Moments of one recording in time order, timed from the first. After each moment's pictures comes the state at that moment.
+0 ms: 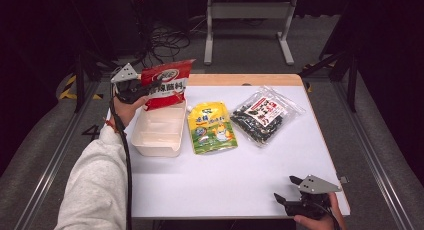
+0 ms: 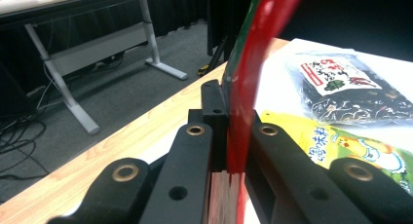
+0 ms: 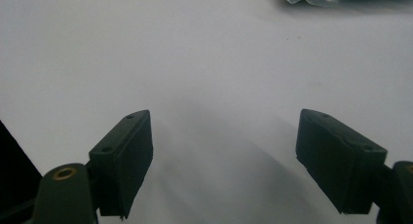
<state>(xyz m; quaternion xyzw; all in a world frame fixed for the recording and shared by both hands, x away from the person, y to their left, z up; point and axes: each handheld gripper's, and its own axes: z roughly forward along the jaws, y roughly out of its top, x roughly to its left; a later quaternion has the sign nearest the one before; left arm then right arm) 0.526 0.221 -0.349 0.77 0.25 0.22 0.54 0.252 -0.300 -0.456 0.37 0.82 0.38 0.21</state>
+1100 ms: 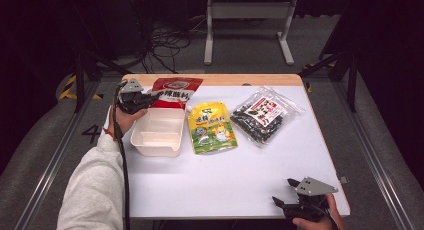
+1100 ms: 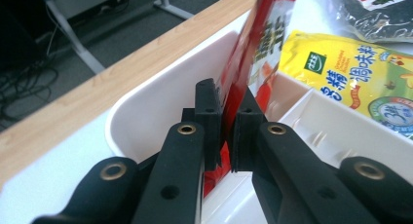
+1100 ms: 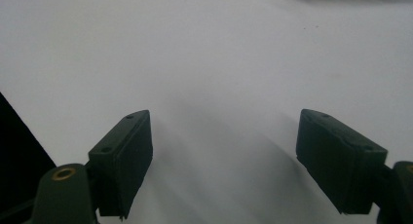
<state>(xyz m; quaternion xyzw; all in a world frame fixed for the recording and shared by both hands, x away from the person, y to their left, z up) 0.532 0.232 -0.399 0.82 0.30 0.20 0.45 0.250 -0.296 -0.459 0.37 0.83 0.36 0.20</state>
